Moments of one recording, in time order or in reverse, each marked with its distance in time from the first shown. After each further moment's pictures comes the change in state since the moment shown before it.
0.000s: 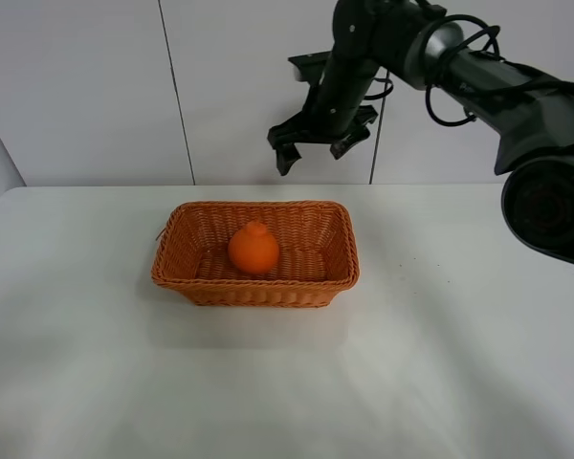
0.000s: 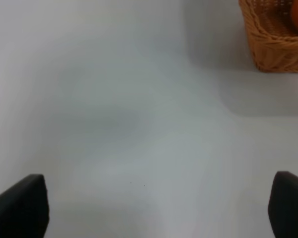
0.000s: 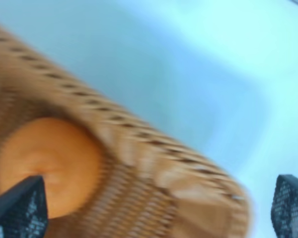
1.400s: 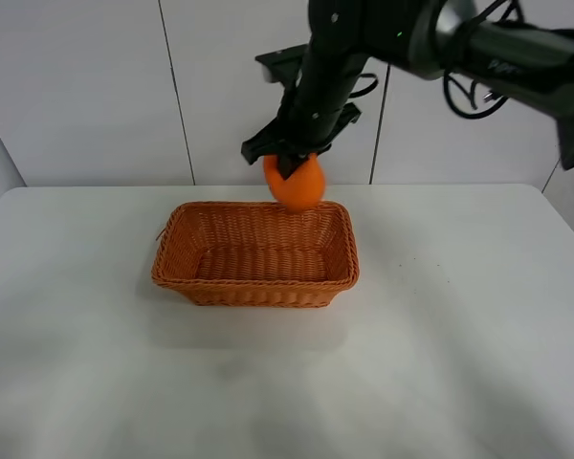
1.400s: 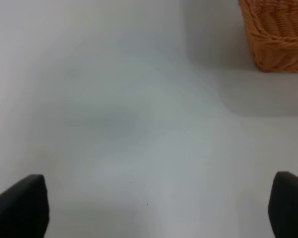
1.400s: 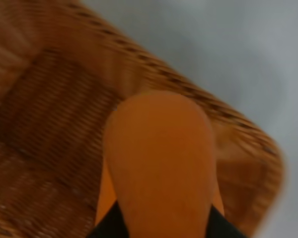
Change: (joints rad) left arm 0.000 0.000 0.000 0.000 0.000 0.000; right arm 0.170 -0.167 0.279 -0.037 -0.097 -0.005
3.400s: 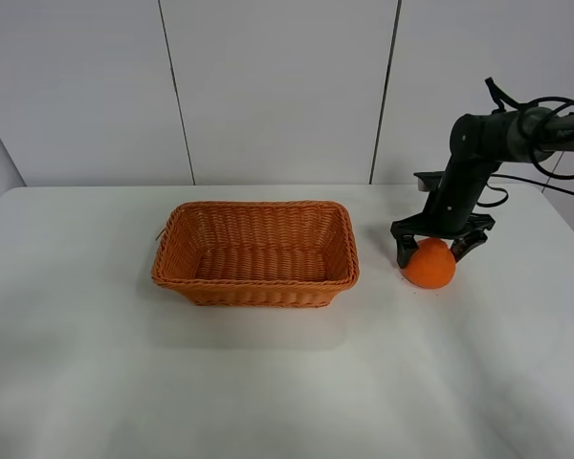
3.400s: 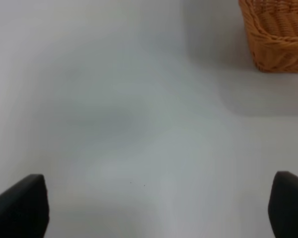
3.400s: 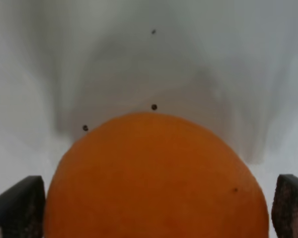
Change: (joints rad) left arm 0.000 0.000 0.000 0.000 0.000 0.000; right arm -0.508 0.095 0.409 0.060 -0.114 -0.031
